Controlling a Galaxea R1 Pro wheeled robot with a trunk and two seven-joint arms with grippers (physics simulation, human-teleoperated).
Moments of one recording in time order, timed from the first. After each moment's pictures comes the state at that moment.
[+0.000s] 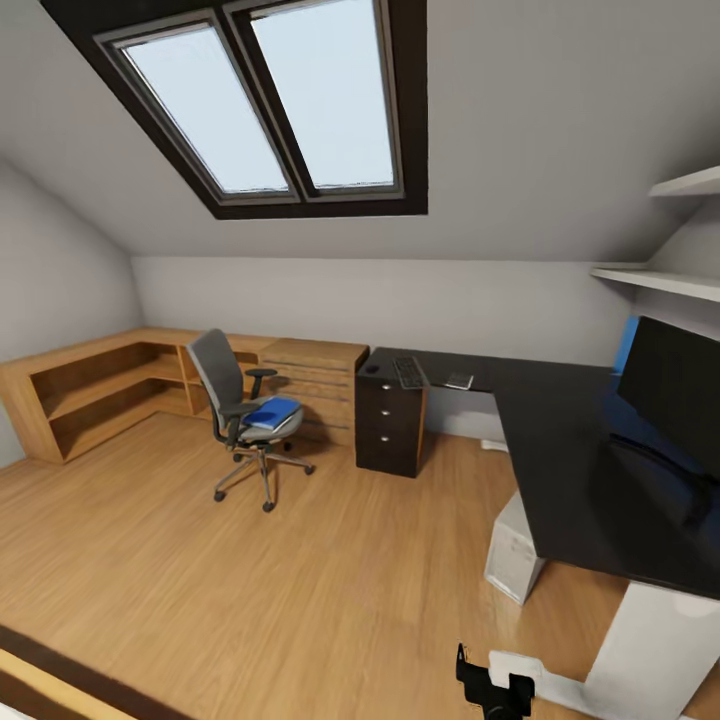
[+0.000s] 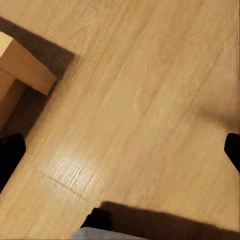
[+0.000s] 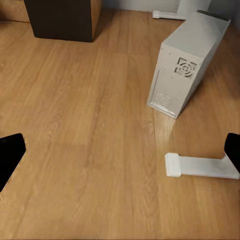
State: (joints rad) left arm -0.13 -0.02 -0.46 -0.57 0.53 0.03 0.46; right arm -0.39 0.07 0.05 -0.17 -0.05 -0.55 -0.27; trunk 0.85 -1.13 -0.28
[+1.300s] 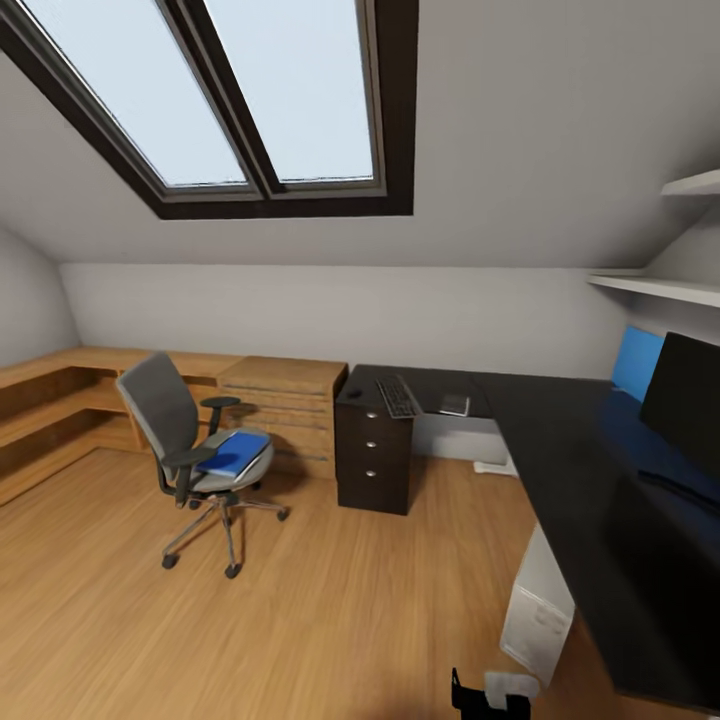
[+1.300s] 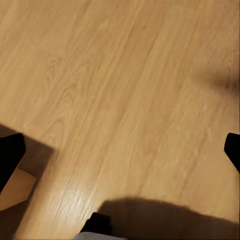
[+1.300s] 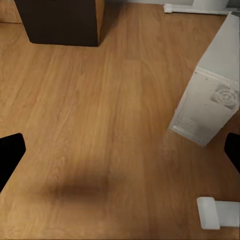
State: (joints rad) left arm -0.13 -0.02 -0.46 -0.57 0.53 0.02 0.46; right arm -0.39 0.07 0.05 -0.09 -0.05 -0.55 -0.20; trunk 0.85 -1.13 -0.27
